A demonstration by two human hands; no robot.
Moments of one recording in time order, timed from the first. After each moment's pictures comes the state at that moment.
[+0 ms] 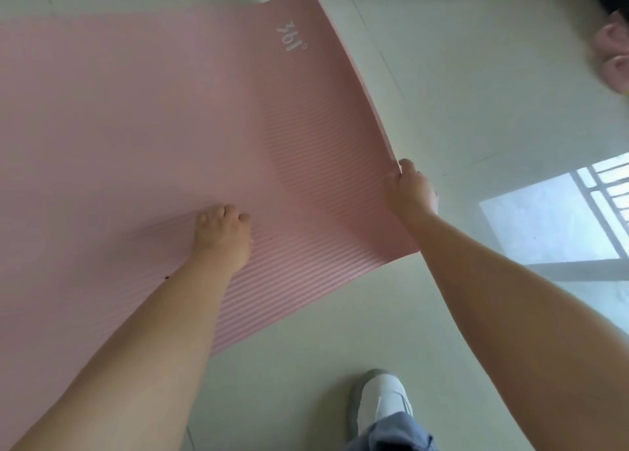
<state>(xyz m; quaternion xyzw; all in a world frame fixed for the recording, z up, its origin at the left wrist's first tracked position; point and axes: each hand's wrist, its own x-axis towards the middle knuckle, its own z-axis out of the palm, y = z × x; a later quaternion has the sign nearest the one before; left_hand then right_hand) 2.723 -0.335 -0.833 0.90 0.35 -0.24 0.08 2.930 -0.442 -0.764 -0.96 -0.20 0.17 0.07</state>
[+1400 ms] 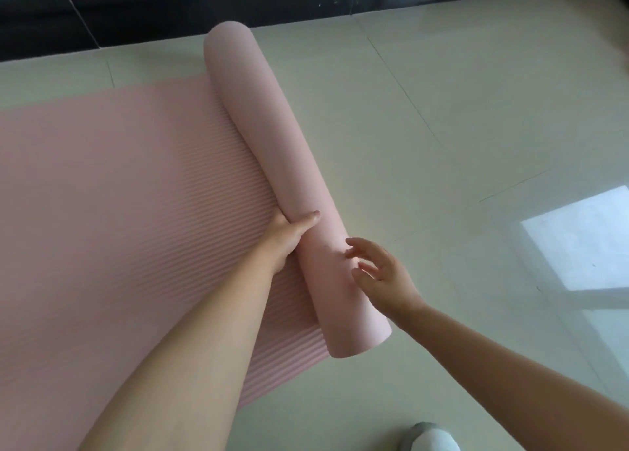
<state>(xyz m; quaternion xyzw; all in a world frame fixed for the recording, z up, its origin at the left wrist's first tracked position) 2.775 -0.308 -0.826 0.44 0.50 0.09 0.74 2.840 -0.453 -0.781 -0.81 -0.28 0.38 0.35</state>
